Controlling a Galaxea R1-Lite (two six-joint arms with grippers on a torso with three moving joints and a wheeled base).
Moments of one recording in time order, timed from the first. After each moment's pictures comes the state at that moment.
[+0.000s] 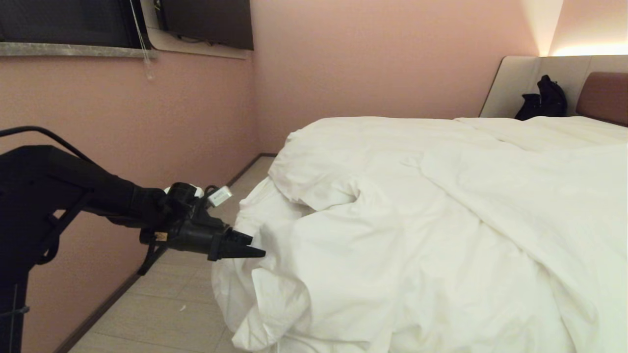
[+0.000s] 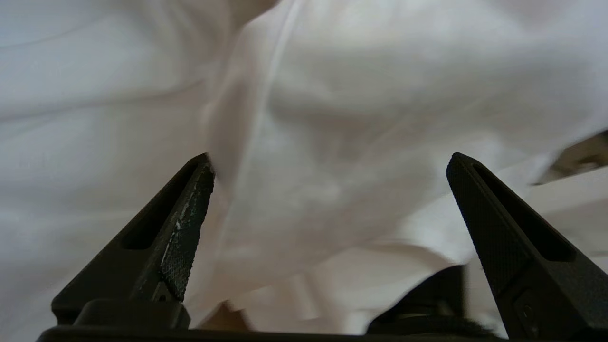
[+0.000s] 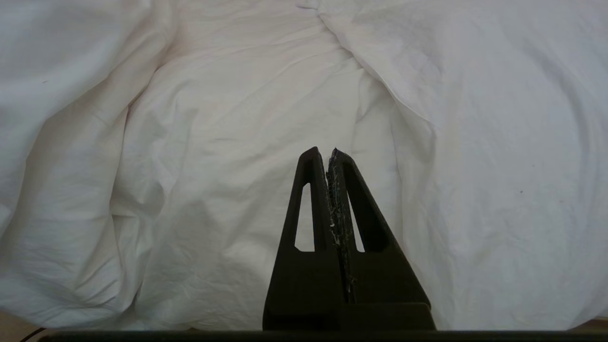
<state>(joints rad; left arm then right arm) -0.07 2.21 -1.36 0.33 -1.27 0.59 0.00 0.00 0.00 0.00 -0.02 0.02</state>
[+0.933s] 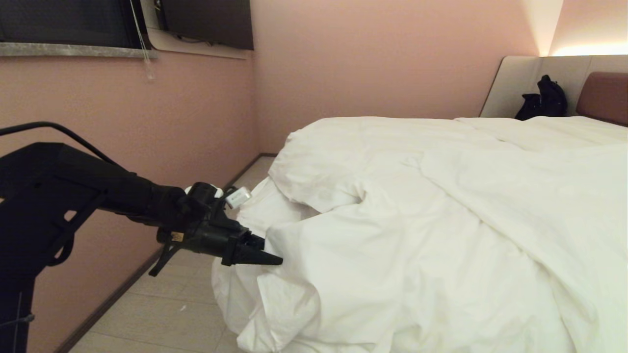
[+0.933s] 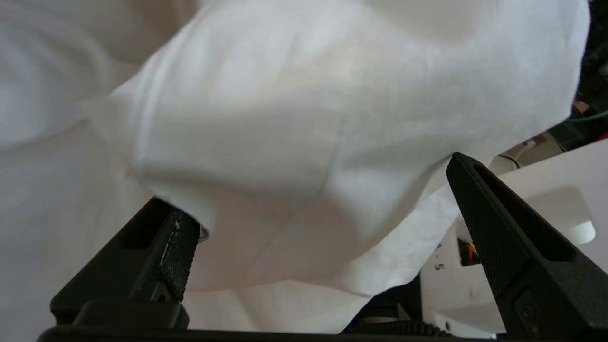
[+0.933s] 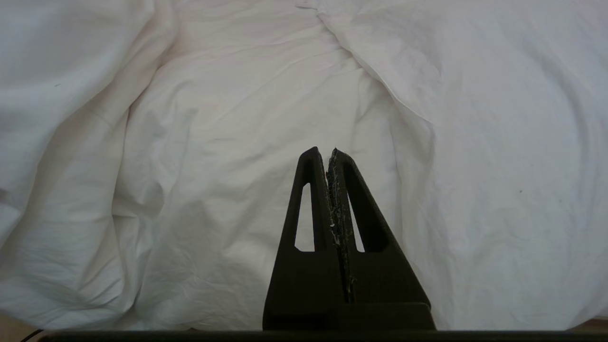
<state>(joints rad) -0.18 2.19 -1.37 0.38 -1.30 0.59 0.00 0.00 0.00 0.00 -0.02 0.02</state>
